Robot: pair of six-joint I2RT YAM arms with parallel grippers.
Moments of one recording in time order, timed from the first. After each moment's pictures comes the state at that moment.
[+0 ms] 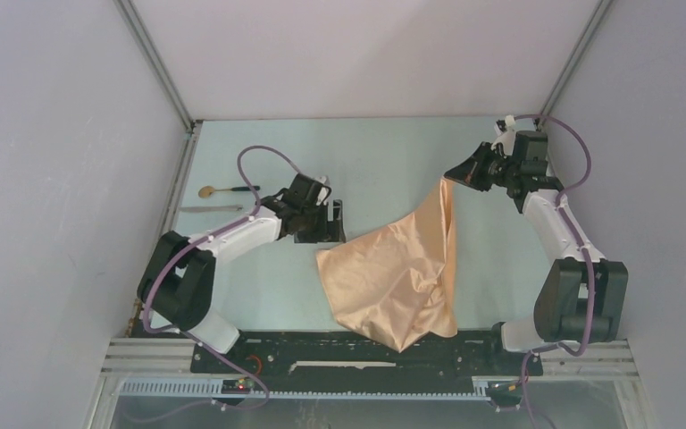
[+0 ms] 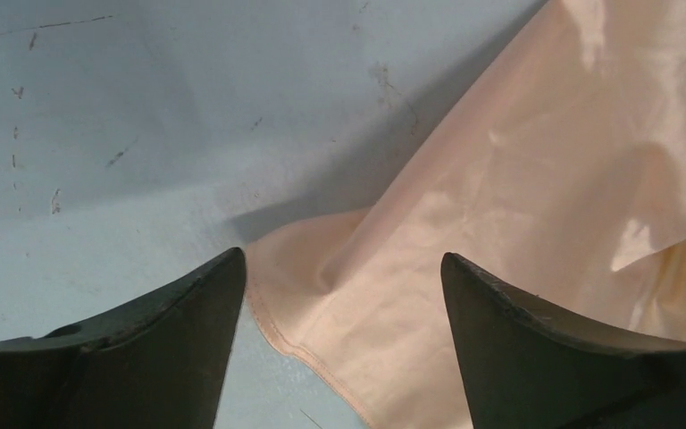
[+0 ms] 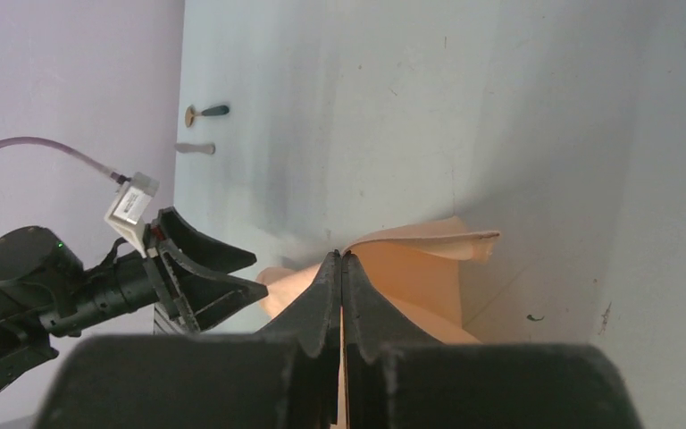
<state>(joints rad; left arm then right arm) -0.55 1.55 1.00 -0.44 0.11 -0.49 -0.07 1.44 1.10 -0.24 -0.68 0.52</state>
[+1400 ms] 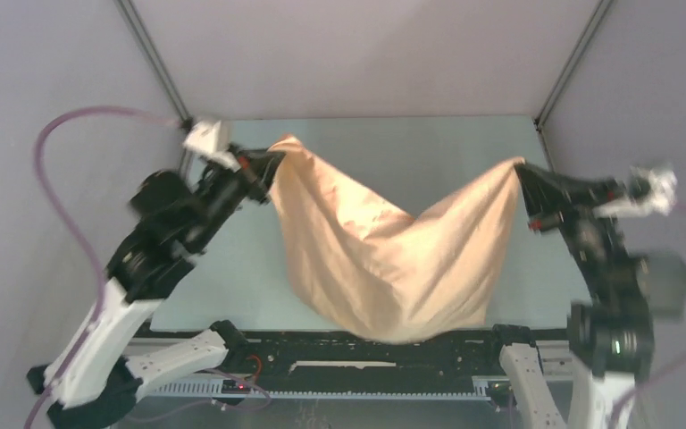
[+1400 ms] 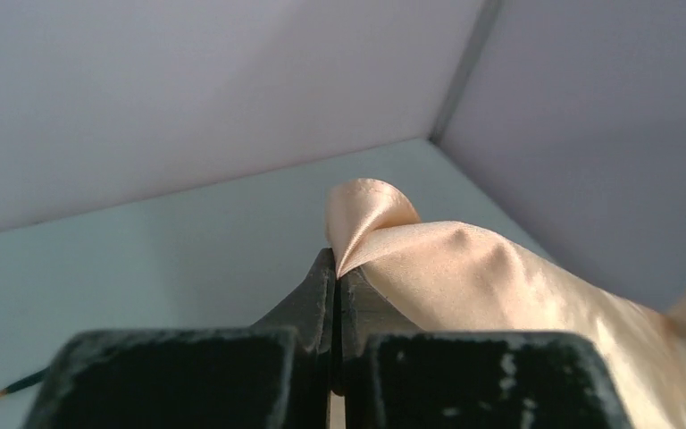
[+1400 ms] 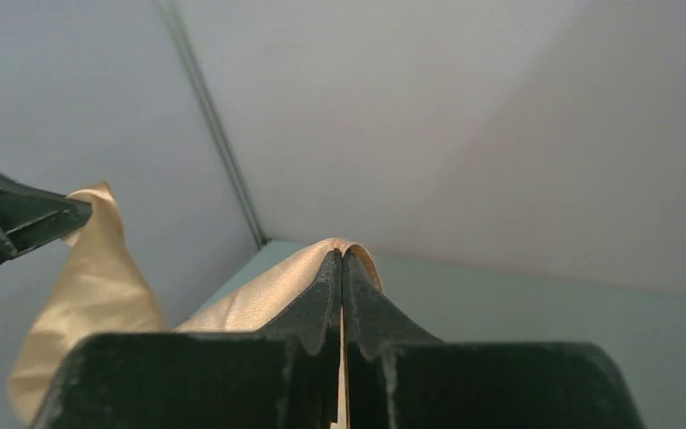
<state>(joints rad) -0.76 0.79 1.37 -0.46 -0.19 -0.18 -0.10 0.47 1.27 -0.30 -0.51 0.44</state>
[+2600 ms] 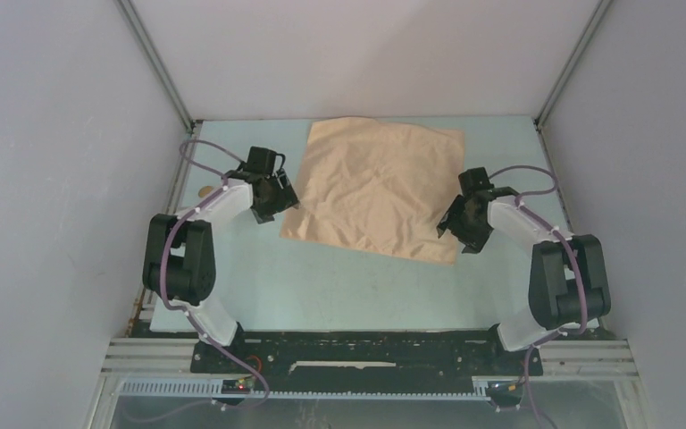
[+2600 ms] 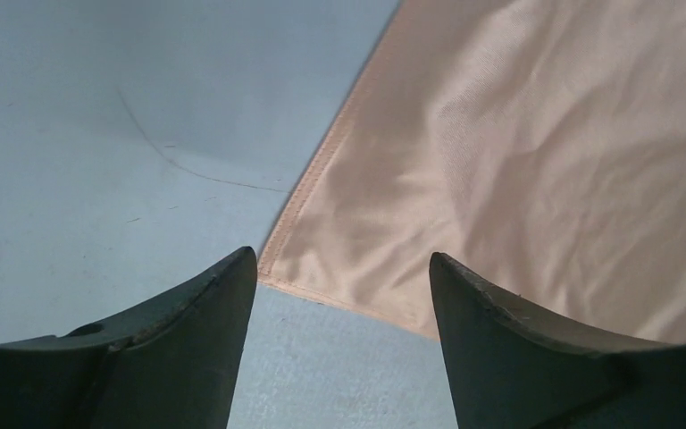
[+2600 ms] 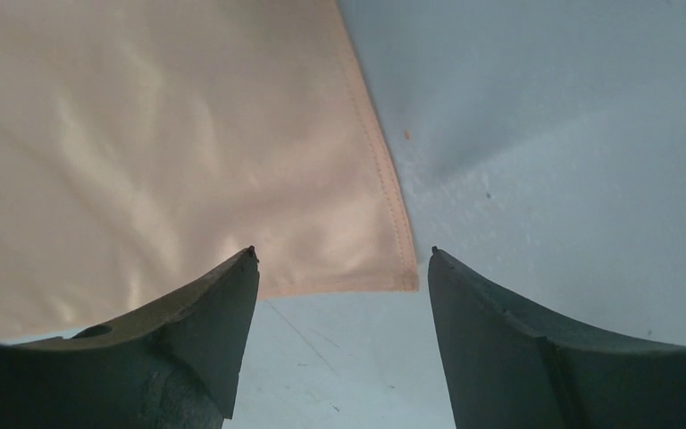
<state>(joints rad) -0.22 1.69 1.16 -0.52 -0.01 -0.61 0.15 1.55 0.98 -0.66 0.01 0.73</state>
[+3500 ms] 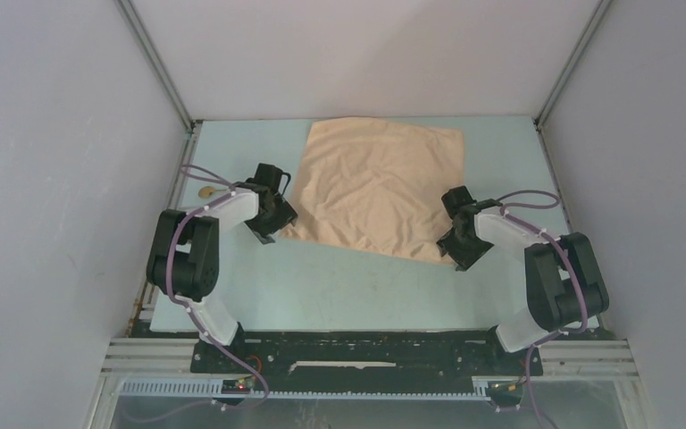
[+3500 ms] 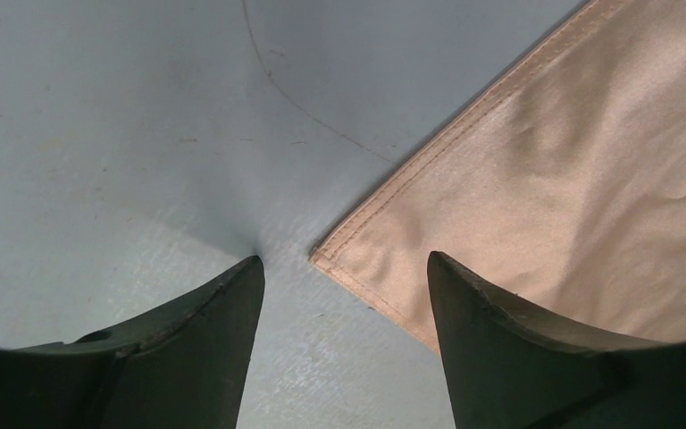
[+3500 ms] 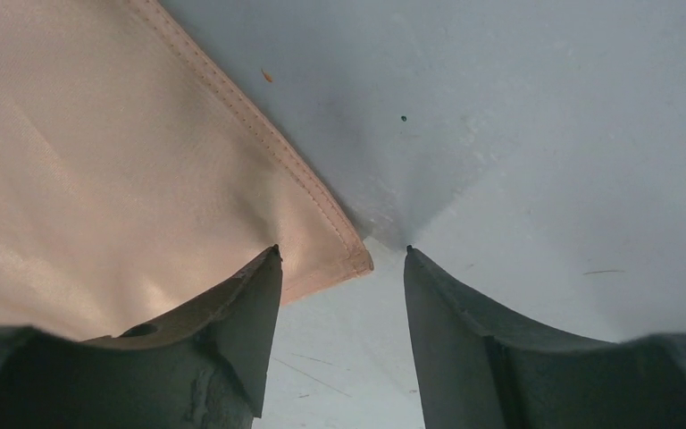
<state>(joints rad) -0.23 1.74 1.06 -0.56 -0.14 -0.91 0.30 1.55 0.87 -0.75 0.22 1.16</state>
